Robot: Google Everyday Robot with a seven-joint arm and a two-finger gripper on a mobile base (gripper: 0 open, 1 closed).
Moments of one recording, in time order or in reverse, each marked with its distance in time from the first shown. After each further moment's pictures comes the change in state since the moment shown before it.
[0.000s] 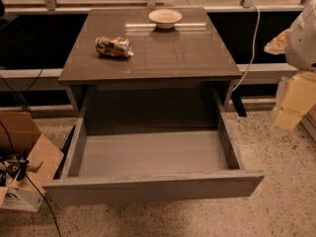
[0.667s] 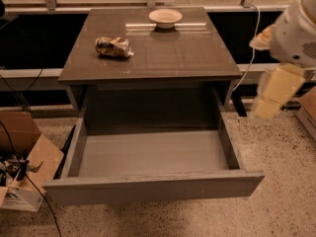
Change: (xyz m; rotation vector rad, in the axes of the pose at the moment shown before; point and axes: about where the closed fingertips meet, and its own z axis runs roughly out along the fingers) arm -0.028 -0.013 0.010 -0.011 -0.094 0.002
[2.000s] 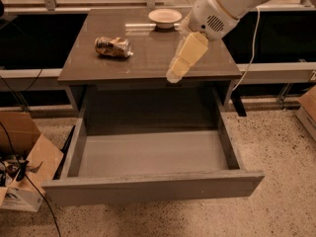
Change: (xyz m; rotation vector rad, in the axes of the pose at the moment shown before) arm -0.148 -0.074 0.073 -0.113 -0.340 0.014
